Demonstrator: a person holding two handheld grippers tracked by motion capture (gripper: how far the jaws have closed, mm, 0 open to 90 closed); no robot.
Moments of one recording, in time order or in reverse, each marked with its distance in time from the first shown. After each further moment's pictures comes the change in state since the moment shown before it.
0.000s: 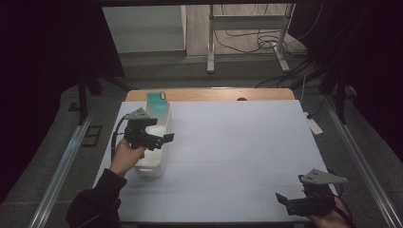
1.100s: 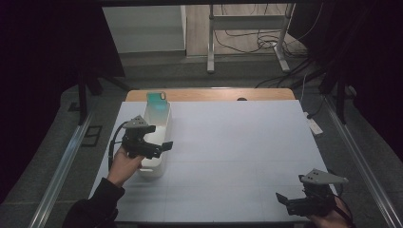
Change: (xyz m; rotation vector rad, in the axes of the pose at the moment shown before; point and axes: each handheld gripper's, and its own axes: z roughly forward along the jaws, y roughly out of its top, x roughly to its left) left arm -0.018 -0.014 -0.011 0.026 0.012 0.003; right arm 0.000 0.000 -0.001 -0.002 0.003 0.003
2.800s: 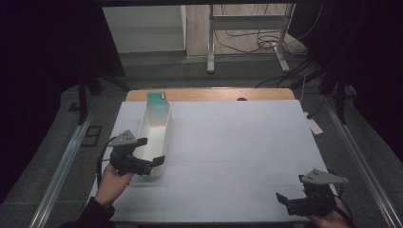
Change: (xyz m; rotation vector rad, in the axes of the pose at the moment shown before) left arm -0.025 -0.032 -0.036 -0.035 0.003 -0.009; right arm 0.000 0.000 0.000 -0.004 -0.001 0.000
